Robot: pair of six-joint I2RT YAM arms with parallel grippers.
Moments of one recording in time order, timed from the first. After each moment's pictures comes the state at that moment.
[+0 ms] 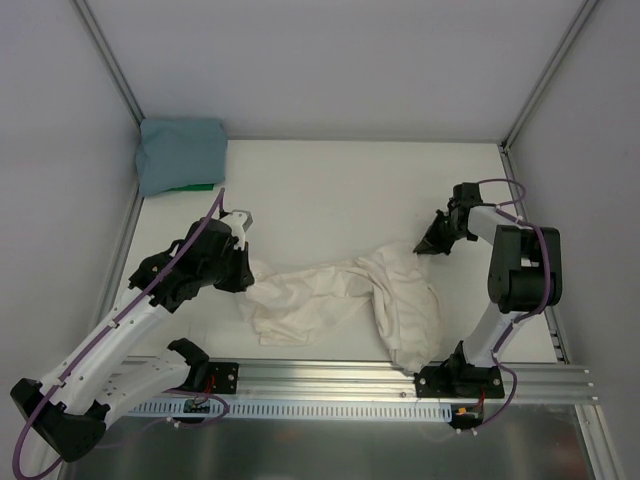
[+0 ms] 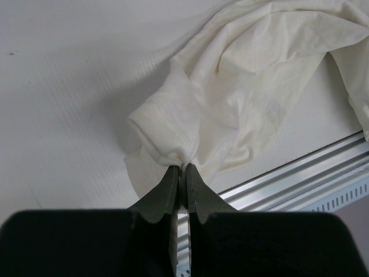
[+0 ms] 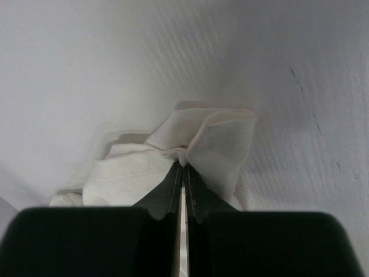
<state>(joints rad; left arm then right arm) -0.58 0.86 0.92 -0.92 0.02 -0.36 -0.02 1.80 1.06 -0.50 -0.33 0.54</state>
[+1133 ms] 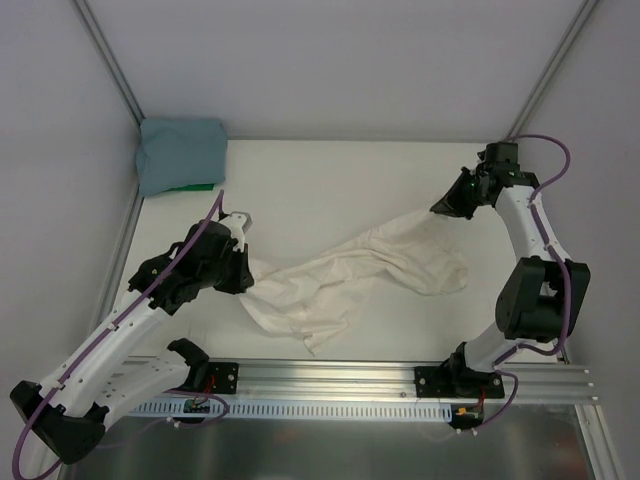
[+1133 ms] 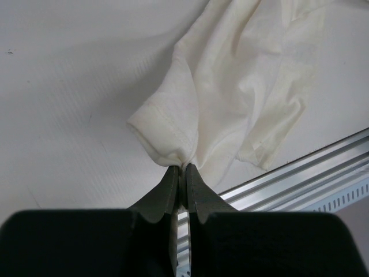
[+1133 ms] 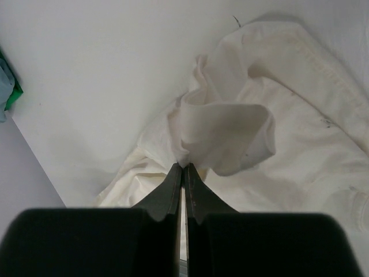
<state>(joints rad) -0.58 0.84 0.90 -0.91 0.02 -0.36 -0.08 1.59 1.39 -0.79 -0.37 0.53</state>
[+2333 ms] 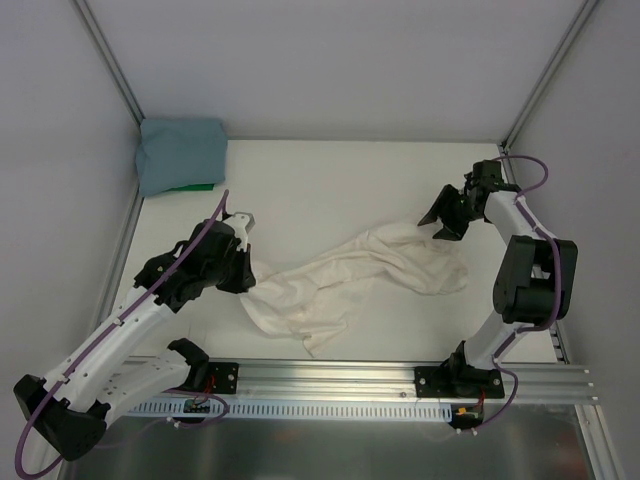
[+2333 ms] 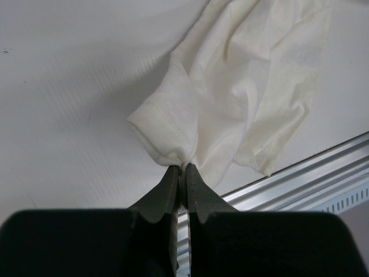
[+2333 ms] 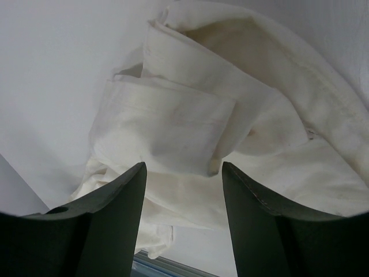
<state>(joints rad) -0.58 0.87 0.88 -0.88 0.02 -0.36 -0.08 1.72 1.24 -0.69 -0.38 0.48</state>
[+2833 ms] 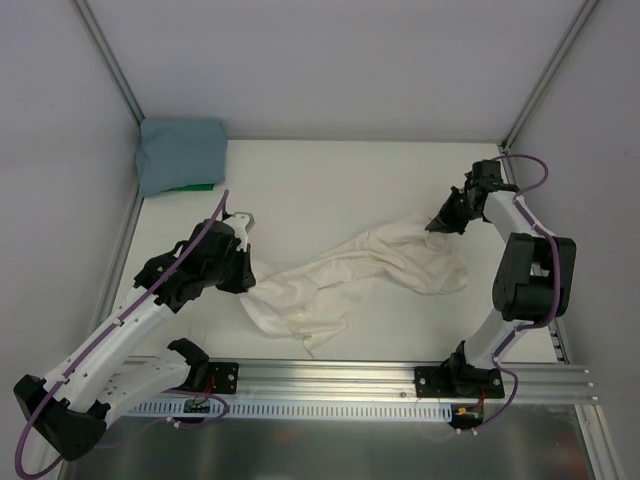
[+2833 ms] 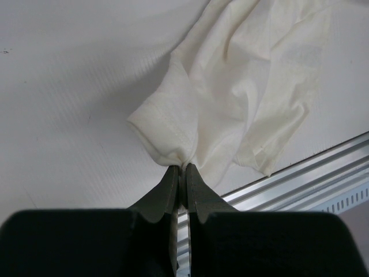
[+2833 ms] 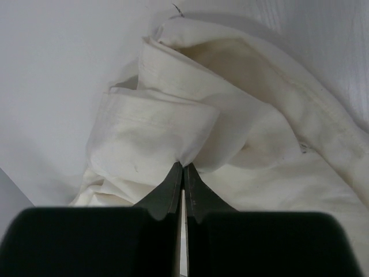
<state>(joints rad) -0.58 0.87 0.88 -0.88 0.02 -0.36 -0.08 1.73 1.24 -0.66 -0.35 0.49</state>
